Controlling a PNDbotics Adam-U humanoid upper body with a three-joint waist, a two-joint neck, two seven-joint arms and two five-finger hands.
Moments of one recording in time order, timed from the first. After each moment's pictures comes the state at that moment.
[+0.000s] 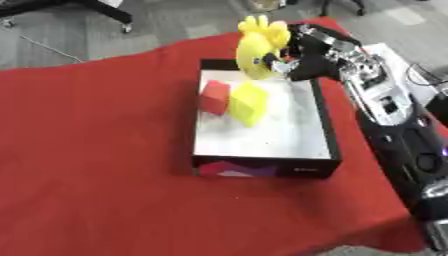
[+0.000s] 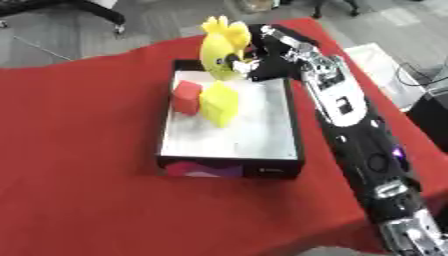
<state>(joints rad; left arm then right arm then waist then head) -0.39 0.56 -0.06 -1.70 -0.15 -0.11 0.23 -0.65 -0.55 -0.10 -1.46 0.07 0.06 0.43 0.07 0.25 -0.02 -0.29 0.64</state>
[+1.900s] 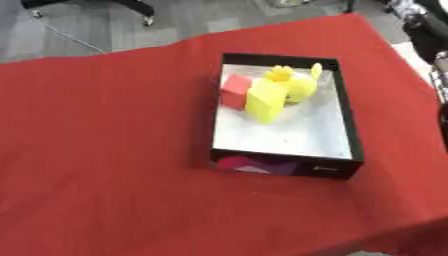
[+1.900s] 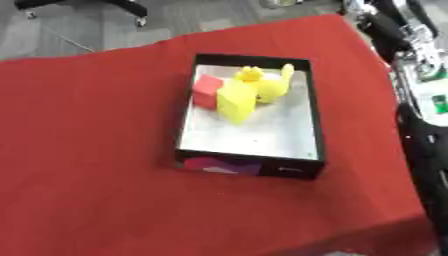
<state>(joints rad) -0.32 0.56 -0.03 -1.79 -0.03 -0.10 0.28 -0.52 -0.63 -0.26 -1.67 -0.34 -0.25 0.19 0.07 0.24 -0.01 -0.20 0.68</state>
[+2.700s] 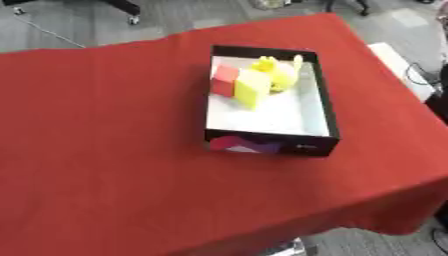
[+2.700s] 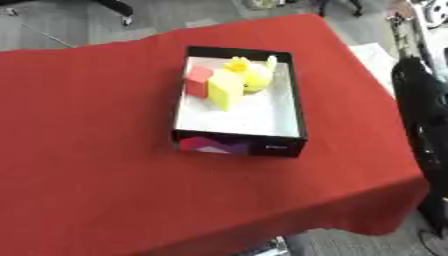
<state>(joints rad) -0.31 0.60 -0.03 -1.97 0.30 -0.15 0.25 -0.50 -0.67 -0.23 -1.80 -0.49 -0.38 0.05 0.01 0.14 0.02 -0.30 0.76</state>
